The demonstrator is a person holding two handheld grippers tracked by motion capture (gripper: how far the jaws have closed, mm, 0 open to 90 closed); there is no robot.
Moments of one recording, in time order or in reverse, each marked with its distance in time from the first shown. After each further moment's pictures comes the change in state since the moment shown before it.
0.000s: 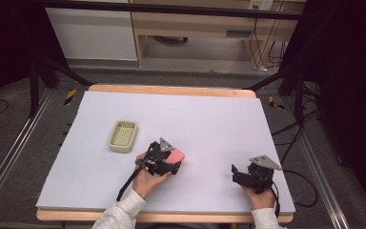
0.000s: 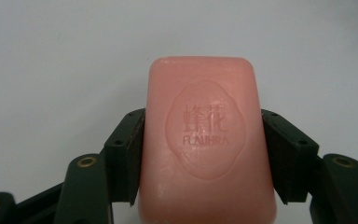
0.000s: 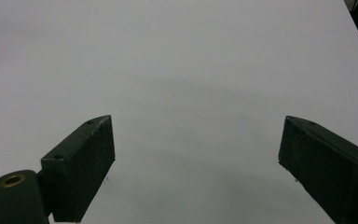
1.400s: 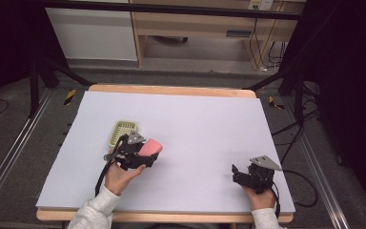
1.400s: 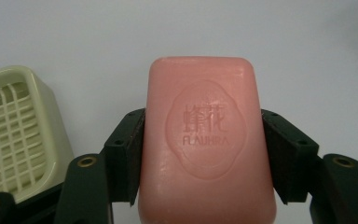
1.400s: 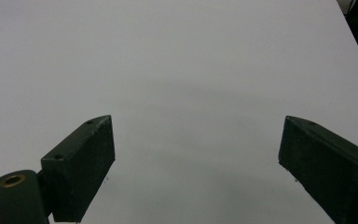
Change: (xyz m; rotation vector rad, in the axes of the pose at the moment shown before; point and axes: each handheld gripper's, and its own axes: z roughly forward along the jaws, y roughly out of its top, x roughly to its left) left arm 0.051 -0.012 -0.063 -0.078 0.039 -0.078; right arm 0.000 0.000 -0.002 -0.007 -0.010 -0.001
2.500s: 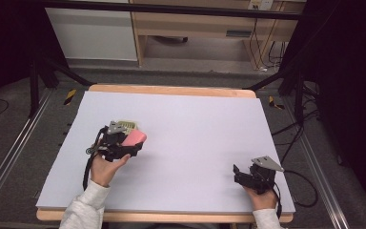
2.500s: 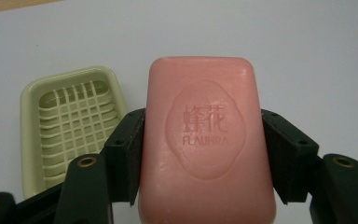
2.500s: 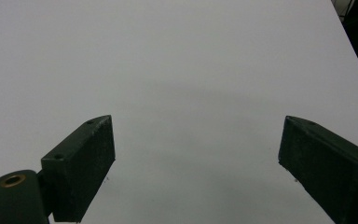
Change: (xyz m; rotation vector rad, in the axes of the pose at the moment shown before) left arm 0.045 0.001 -0.019 -0.051 0.069 -0.101; right arm -0.003 -0.001 -0.002 -0.006 0.000 0.000
